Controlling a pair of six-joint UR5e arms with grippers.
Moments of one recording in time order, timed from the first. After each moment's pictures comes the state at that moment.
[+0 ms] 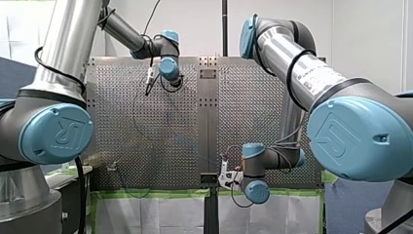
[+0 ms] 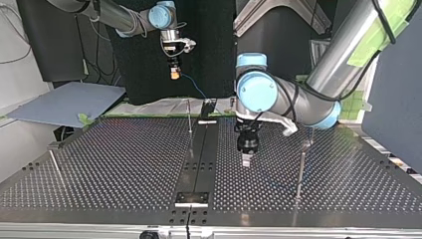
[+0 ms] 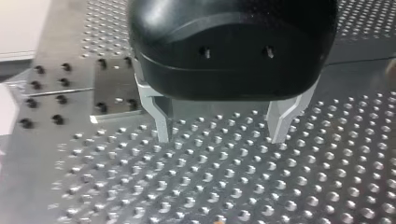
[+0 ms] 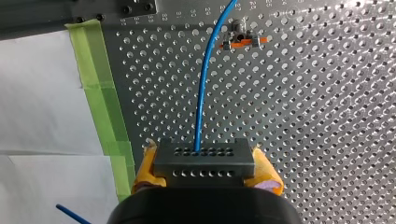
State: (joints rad) left arm -0.39 -1.84 -1.51 -2.96 -1.95 -1.32; right arm 2.19 -0.66 2.00 -1.26 1.72 1.71
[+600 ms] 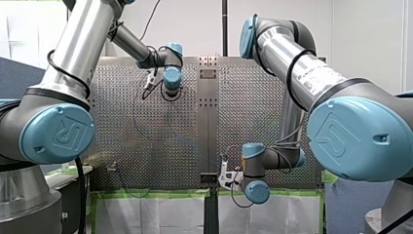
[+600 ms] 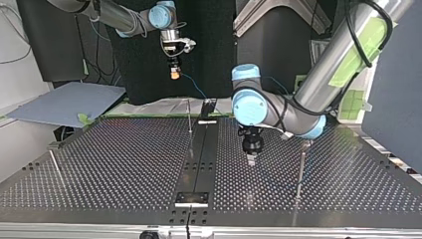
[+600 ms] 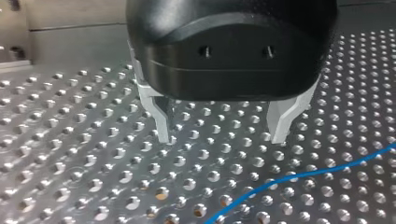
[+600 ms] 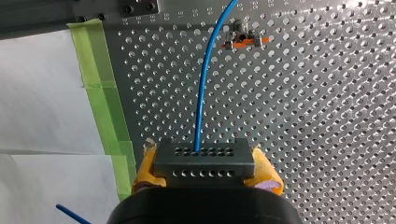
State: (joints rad) left arm -0.38 -1.95 -1.45 -3.00 -2.07 -1.19; right arm 2.19 -0.66 2.00 -1.26 1.72 1.71
